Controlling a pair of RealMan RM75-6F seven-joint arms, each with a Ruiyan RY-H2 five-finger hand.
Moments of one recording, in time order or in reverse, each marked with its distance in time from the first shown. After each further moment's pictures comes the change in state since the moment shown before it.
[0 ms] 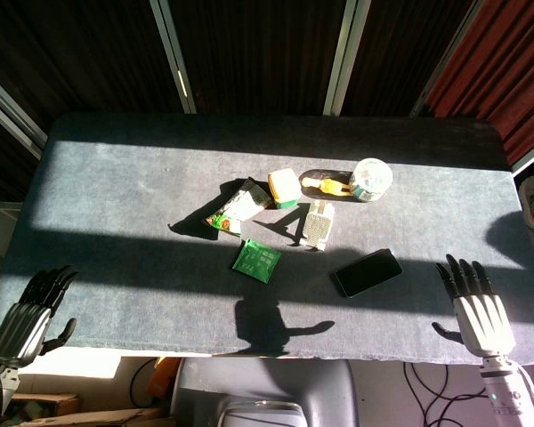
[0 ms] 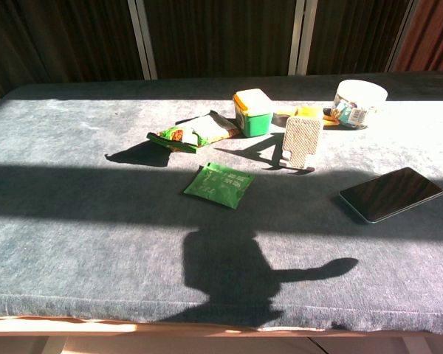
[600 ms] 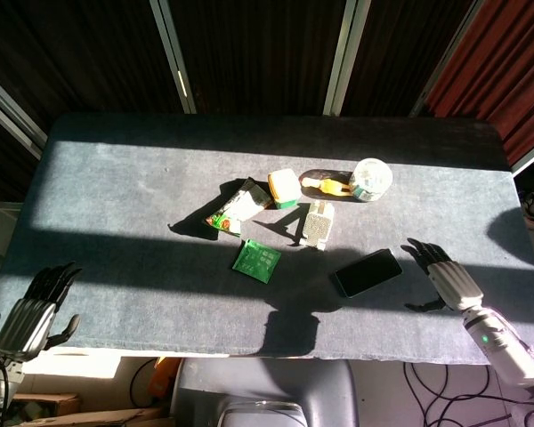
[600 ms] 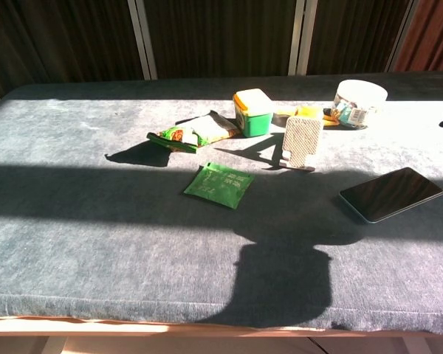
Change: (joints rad) left arm -0.023 -0.008 -0.015 0.002 -0.028 -0.049 0.004; right arm 0.269 -0.011 0.016 0.335 -0.082 -0.423 0.765
